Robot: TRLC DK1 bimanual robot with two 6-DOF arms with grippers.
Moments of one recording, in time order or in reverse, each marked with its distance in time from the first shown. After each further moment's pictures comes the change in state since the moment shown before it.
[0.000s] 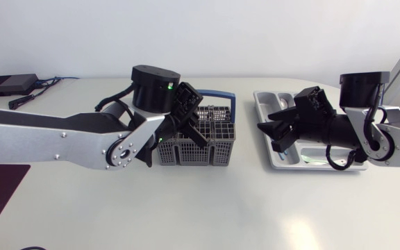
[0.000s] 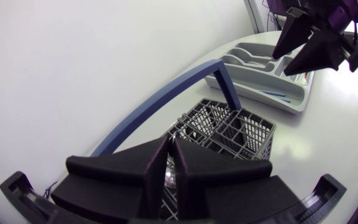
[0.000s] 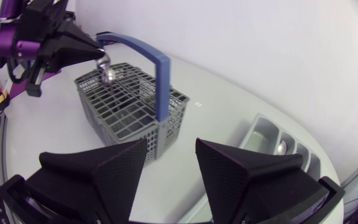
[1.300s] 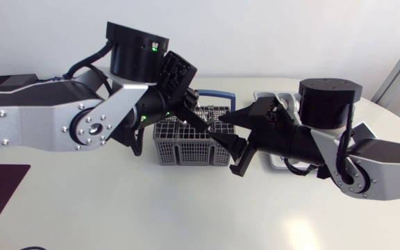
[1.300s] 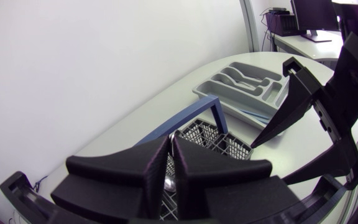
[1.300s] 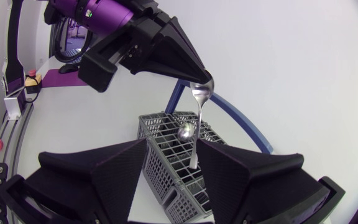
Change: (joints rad) left arm -0.002 -0.134 0.096 -0.246 0.071 -0.126; right arm 0.364 -0.020 -0.063 0.272 0.059 -0.019
